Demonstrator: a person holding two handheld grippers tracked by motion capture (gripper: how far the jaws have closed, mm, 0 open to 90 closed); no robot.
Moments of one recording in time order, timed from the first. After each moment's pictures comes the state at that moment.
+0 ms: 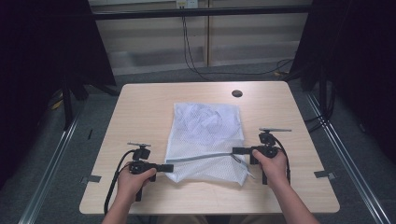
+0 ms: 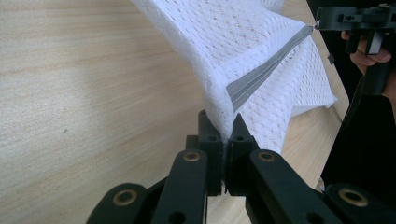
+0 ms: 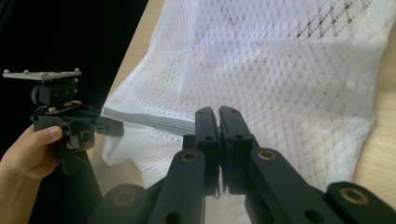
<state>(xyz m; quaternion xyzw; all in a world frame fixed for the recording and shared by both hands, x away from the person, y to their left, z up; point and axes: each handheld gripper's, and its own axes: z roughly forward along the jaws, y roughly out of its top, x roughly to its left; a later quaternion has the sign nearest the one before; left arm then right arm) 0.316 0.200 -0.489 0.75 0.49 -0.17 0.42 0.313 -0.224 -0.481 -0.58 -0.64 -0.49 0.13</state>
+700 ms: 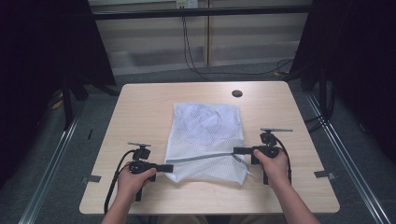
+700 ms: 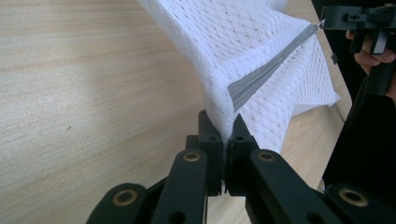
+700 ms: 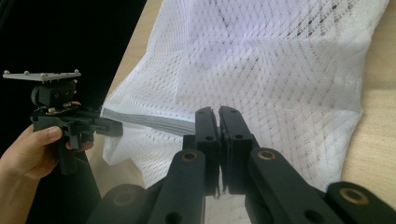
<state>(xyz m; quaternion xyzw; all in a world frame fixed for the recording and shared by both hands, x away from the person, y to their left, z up) 0.317 0.200 -0.490 0.74 0.50 -0.17 0.41 0.313 -0.228 -0.482 -0.58 -0.64 -0.49 0.13</state>
